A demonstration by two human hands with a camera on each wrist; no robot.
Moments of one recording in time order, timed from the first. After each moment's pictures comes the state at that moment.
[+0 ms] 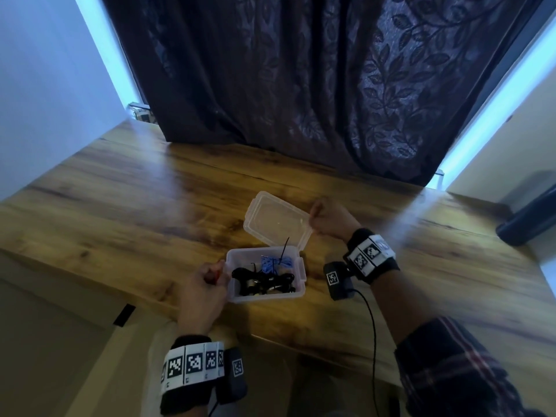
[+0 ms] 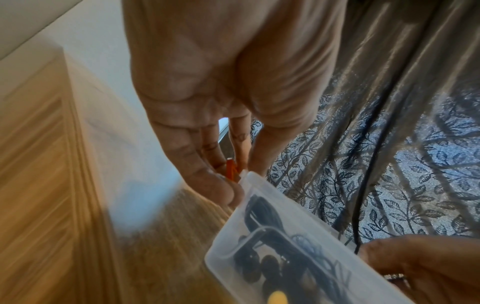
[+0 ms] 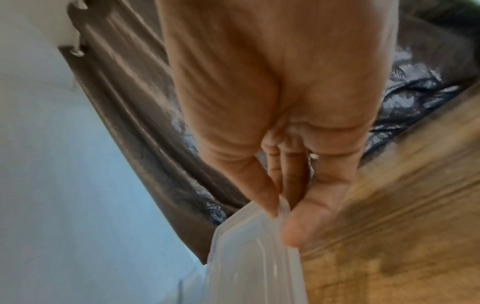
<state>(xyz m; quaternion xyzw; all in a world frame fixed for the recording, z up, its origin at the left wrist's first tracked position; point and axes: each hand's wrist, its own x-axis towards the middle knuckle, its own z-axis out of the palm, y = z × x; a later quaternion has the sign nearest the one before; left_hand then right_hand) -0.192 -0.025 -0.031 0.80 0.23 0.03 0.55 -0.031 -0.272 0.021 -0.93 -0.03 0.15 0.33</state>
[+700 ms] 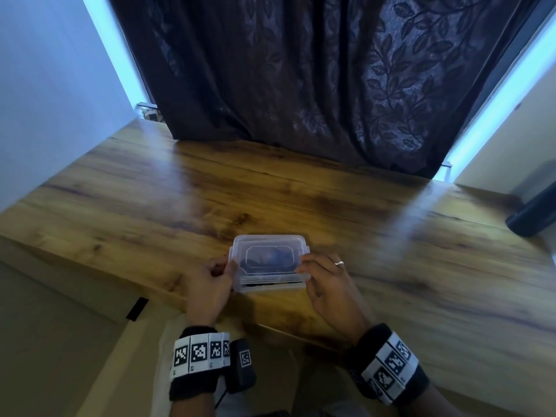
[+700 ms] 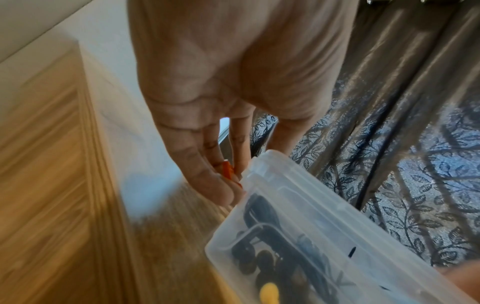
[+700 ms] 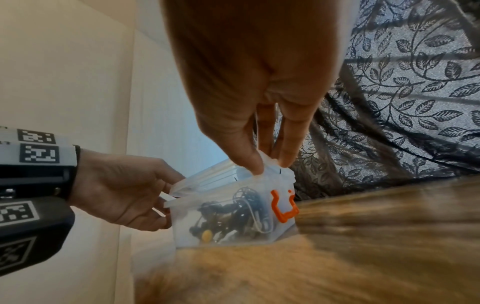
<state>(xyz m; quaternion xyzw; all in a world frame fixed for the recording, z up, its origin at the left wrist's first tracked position) -0.199 -0.029 -0.025 0.78 0.24 0.00 0.58 -0.186 -0.276 -0.039 -0.92 -0.27 -0.09 0.27</state>
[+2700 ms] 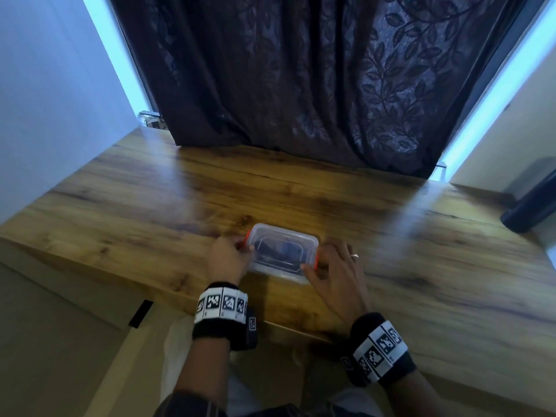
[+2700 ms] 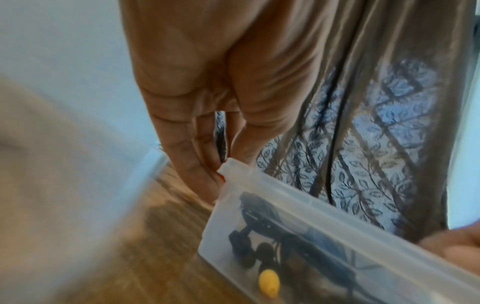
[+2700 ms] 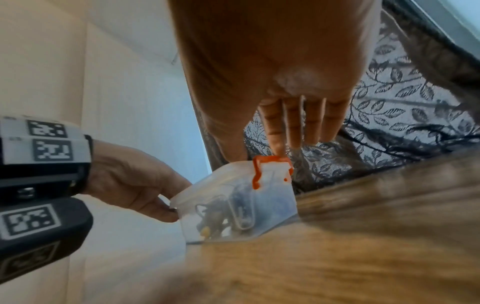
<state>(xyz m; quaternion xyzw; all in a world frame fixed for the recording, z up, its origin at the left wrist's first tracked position) -0.157 -0.045 -0.004 0.89 0.18 0.00 0.41 -0.177 -0.271 -0.040 -0.96 -0.12 -0.07 0.24</state>
